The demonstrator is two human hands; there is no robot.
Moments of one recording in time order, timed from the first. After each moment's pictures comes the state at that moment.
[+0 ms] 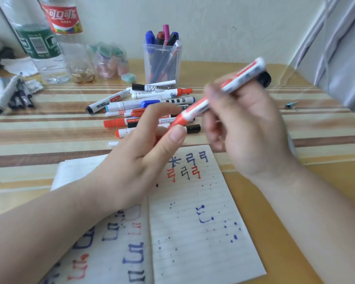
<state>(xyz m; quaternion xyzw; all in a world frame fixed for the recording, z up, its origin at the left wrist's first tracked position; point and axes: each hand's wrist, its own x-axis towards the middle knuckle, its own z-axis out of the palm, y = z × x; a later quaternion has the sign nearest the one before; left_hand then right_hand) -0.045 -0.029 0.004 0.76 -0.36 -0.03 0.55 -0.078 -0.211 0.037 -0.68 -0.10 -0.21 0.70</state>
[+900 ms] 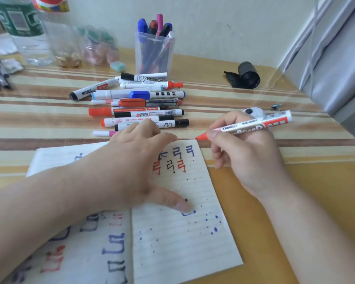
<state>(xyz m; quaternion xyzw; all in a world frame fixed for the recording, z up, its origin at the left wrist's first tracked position) -0.049 -0.034 0.010 0.92 -0.35 -0.11 0.15 -0.103 -0.247 0.009 -0.77 0.03 -0.14 0.62</state>
